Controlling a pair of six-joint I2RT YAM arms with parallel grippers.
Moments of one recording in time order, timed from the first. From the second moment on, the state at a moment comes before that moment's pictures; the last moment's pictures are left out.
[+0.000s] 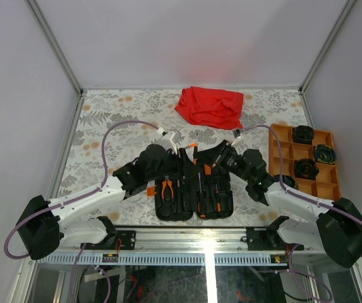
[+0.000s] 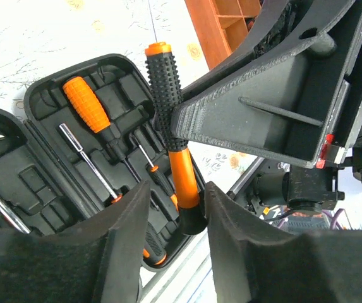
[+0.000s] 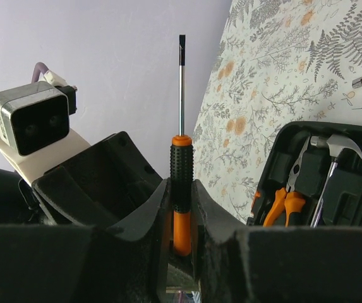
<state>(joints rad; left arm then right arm) -0.85 1.17 0.74 0.05 0.13 -0.72 0.65 1.15 0.43 0.68 -0.26 1.16</state>
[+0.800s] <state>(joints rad) -0.85 1.17 0.74 0.07 0.12 -0.74 0.65 1.06 0.44 0.55 -0.25 1.06</state>
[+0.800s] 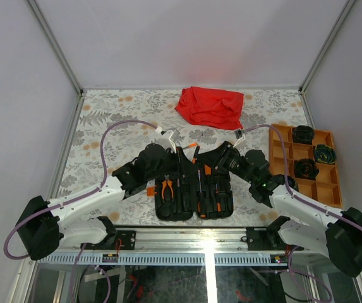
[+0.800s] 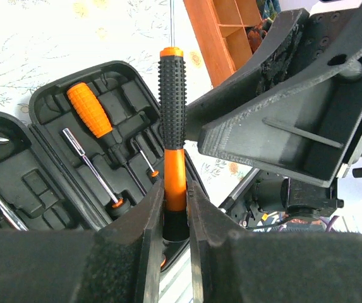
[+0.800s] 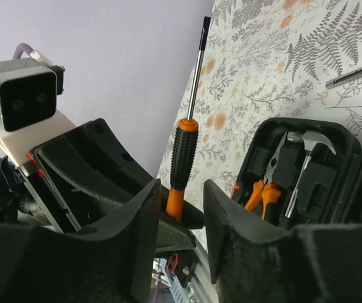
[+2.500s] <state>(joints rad) -0.86 1.15 0.70 0.07 0.16 -0.73 0.65 1.09 0.46 0.55 -0.20 0.98</state>
